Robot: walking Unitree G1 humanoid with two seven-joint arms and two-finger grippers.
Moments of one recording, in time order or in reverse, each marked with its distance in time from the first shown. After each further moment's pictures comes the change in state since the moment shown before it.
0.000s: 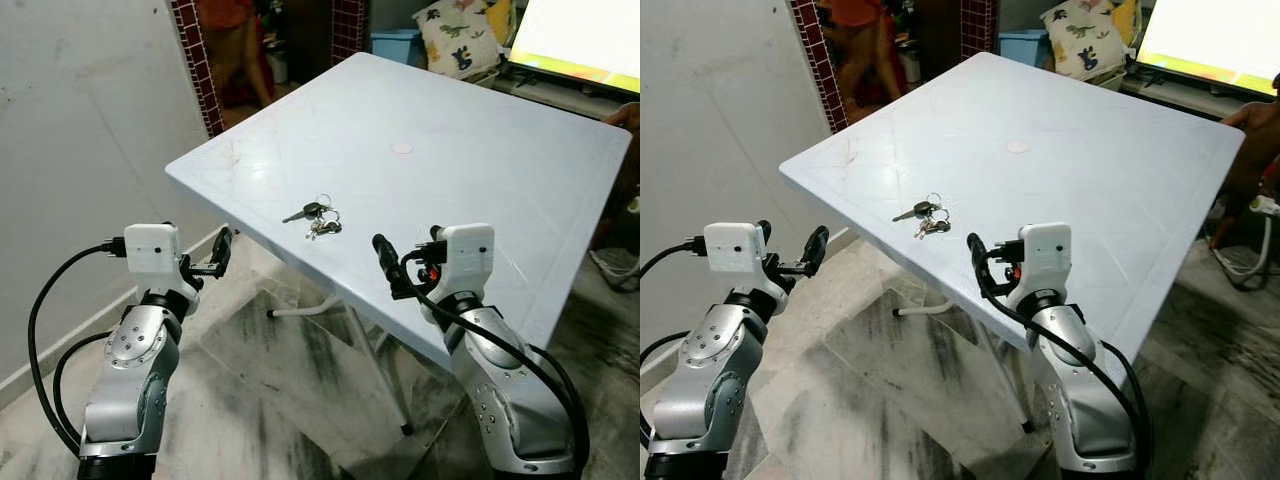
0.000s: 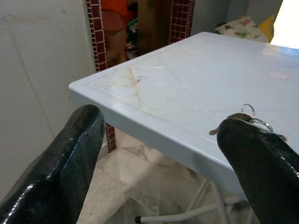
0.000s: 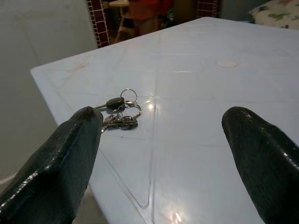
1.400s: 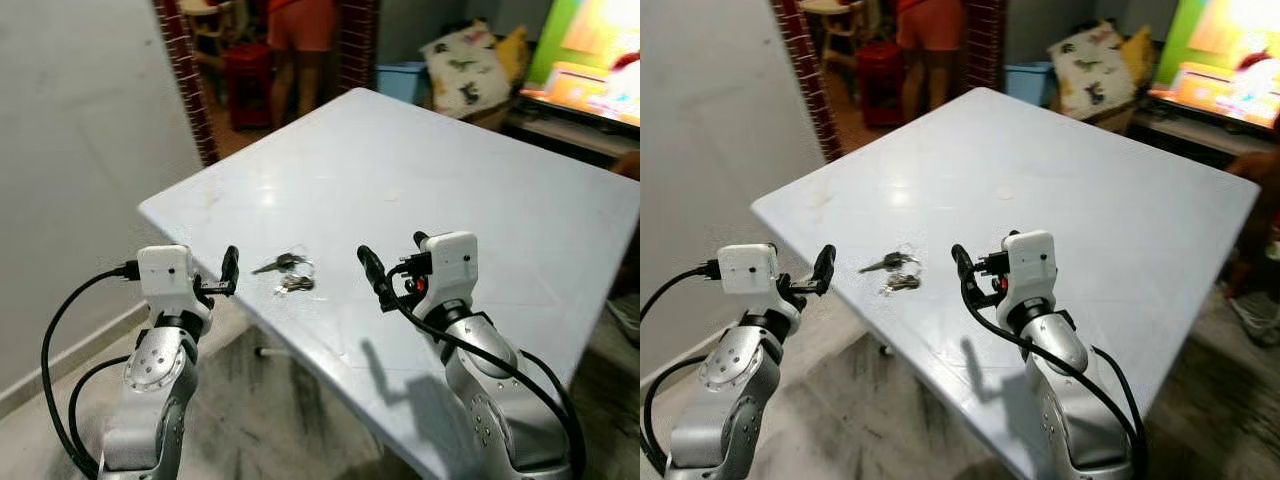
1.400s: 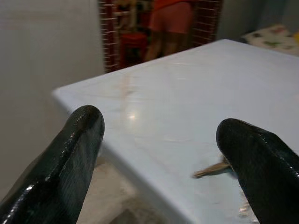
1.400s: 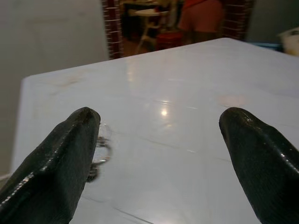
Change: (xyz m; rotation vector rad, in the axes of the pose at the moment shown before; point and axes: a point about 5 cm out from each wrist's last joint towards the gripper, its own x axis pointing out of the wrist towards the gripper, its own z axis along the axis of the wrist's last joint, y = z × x) left arm -0.018 -0.016 -0.015 -0.027 0.060 0.095; right arm -0.005 0.012 -0.005 -0.031 0.006 0.083
